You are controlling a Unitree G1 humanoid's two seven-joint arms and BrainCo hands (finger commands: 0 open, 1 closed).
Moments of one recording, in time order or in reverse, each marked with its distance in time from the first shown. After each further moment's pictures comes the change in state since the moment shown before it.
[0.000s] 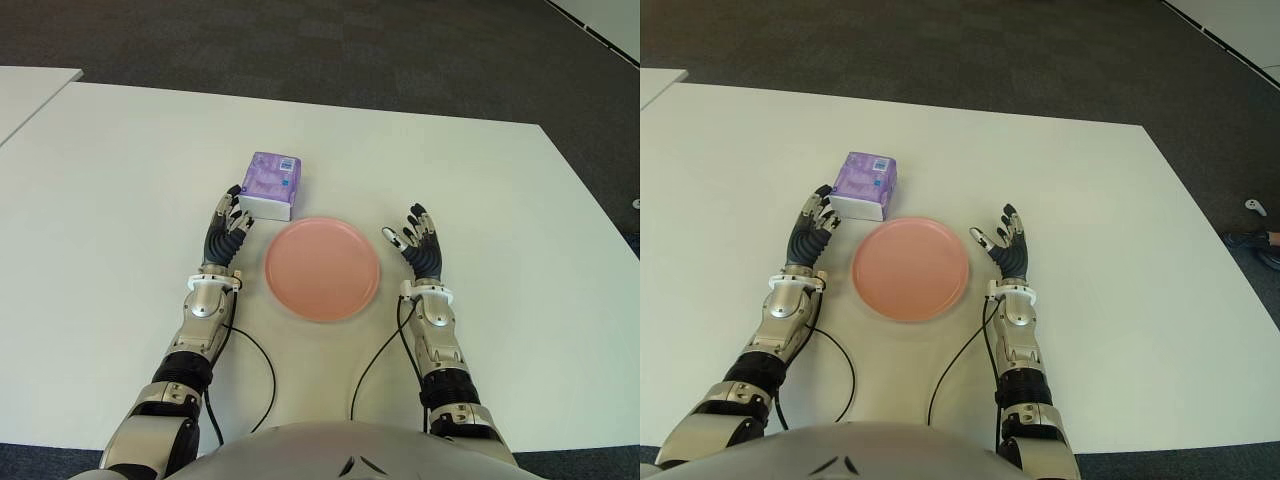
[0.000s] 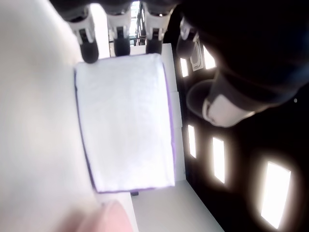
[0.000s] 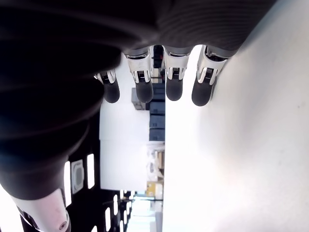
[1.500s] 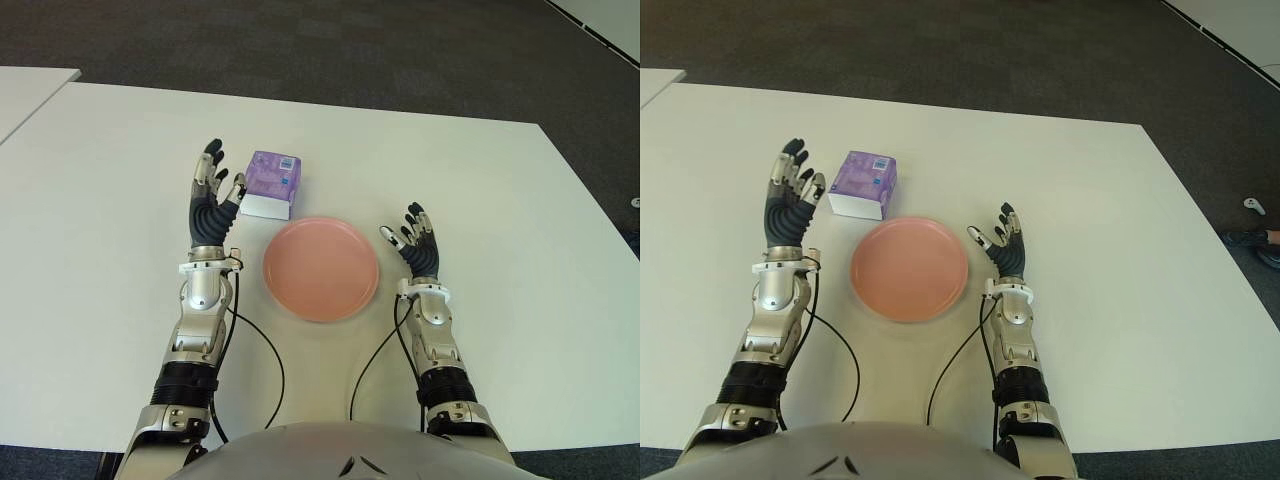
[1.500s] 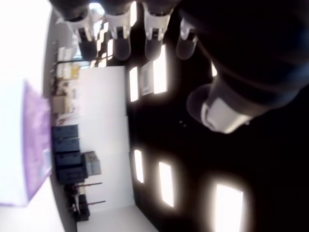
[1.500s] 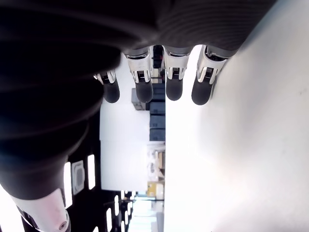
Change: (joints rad) left arm 0.102 -0.028 0.037 -0.526 0.086 0.096 0.105; right arm -0.013 0.015 0.004 0.012 0.000 -0.003 -0.004
